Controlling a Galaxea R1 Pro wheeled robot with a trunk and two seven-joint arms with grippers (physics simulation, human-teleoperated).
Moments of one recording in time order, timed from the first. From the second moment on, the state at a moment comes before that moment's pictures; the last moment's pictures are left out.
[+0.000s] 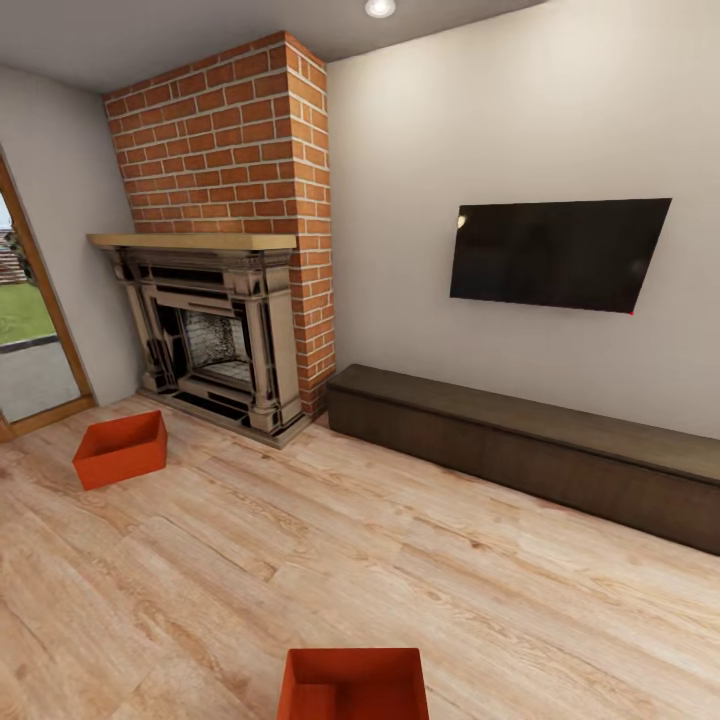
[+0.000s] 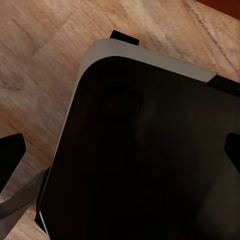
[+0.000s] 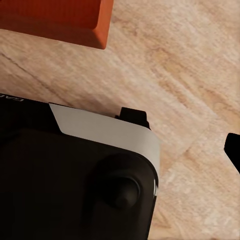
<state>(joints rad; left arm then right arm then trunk) 0.00 0.00 0.01 -0.14 0.34 0.03 0.06 -0.16 0.01 0.65 0.02 -0.45 -0.12 0.01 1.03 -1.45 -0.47</state>
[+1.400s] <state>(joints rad) 0.00 0.00 0.01 -0.14 0.34 0.03 0.06 -0.16 0.00 0.63 0.02 -0.45 -0.13 0.02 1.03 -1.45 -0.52</state>
